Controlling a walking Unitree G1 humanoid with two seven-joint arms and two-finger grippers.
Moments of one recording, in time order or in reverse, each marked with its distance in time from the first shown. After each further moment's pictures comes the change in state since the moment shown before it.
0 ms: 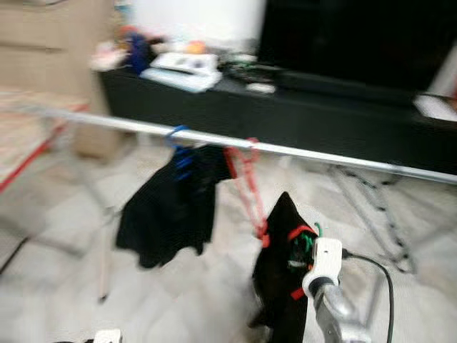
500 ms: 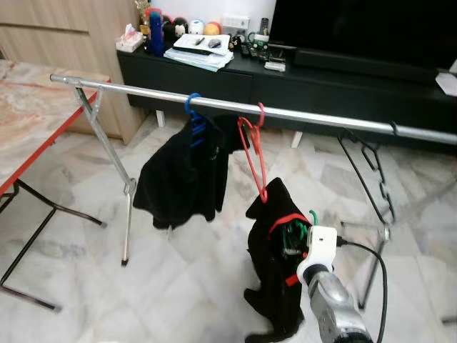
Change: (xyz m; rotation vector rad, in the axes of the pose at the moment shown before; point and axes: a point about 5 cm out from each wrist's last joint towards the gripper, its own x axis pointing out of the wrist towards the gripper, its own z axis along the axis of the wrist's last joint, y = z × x) left arm -0.002 0.007 -0.007 0.000 0.059 0.019; right arm 0.001 -0.010 0.007 -0.011 -0.010 -0.027
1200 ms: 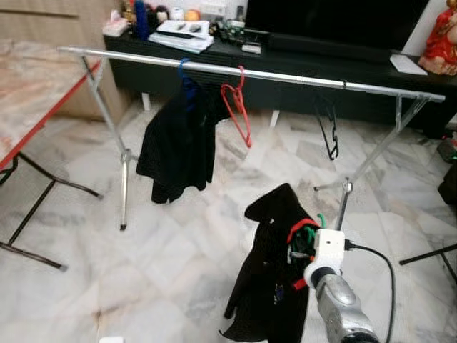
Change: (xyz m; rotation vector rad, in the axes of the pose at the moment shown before) left arm 0.002 -0.003 0.007 0.003 -0.019 -0.008; right arm 0.004 0.010 0.000 0.005 0.013 0.025
